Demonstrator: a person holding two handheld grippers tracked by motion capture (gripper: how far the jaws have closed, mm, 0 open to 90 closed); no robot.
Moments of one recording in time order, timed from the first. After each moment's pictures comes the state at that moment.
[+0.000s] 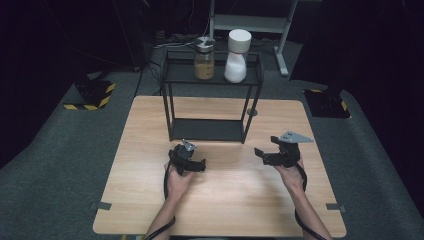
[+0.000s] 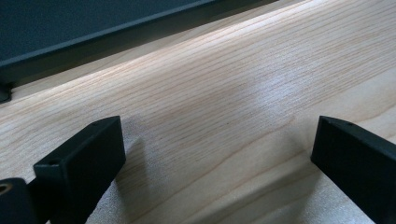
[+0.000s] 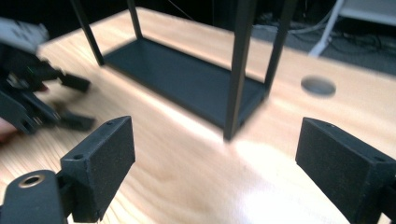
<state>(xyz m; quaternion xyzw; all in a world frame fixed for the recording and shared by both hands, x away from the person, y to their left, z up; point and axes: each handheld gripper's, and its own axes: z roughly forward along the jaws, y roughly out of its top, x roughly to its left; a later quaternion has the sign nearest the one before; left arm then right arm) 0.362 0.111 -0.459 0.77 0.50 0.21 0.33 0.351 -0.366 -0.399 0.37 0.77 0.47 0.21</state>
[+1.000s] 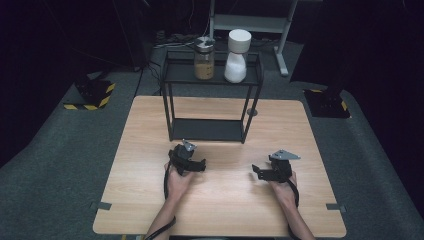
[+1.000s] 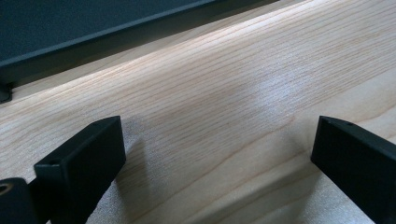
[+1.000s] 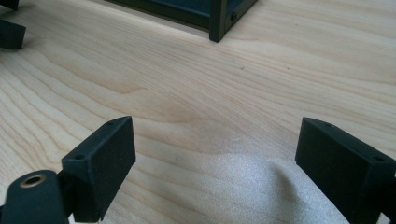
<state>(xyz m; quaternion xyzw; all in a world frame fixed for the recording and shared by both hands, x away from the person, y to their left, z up) 0.361 0.111 -0.459 0.77 0.50 0.21 0.33 0.344 -0.354 -0.463 0.42 0.78 0.42 0.20</state>
